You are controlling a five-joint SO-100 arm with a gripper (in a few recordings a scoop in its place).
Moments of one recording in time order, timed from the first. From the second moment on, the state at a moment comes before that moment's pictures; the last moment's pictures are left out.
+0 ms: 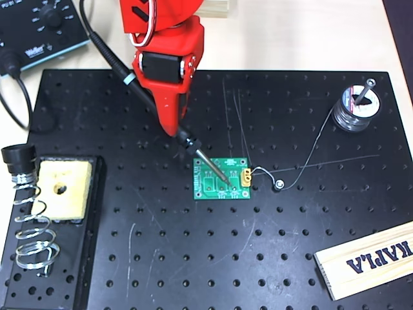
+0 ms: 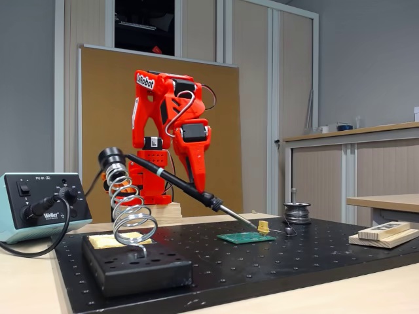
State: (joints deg) arm -6.6 95.5 115.2 49.8 11.5
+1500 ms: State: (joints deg) arm -10.3 94.6 121.9 43.5 16.6
